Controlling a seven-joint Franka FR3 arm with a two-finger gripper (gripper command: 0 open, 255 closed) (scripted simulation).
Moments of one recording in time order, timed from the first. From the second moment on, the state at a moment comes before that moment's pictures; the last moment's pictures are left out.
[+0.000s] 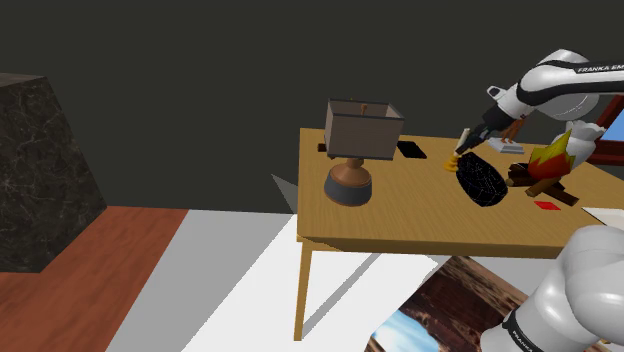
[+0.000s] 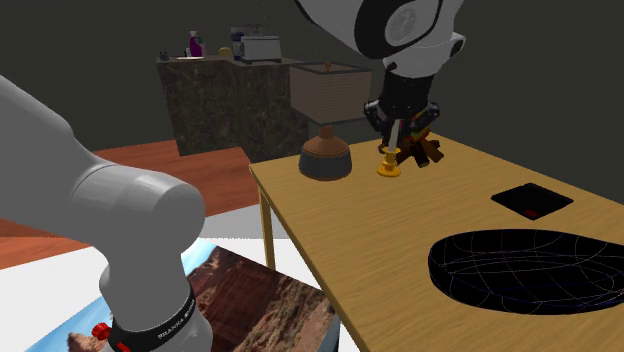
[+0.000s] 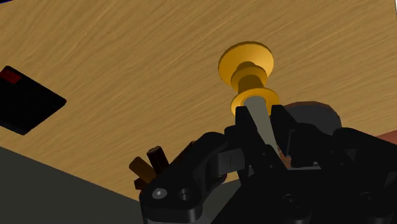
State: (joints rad) arm 0.16 -0.59 -0.83 -2.38 -0.10 2.22 -0.91
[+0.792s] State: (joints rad) arm 0.55 -0.35 -1.44 -1.98 0.07 2.08 -1.27
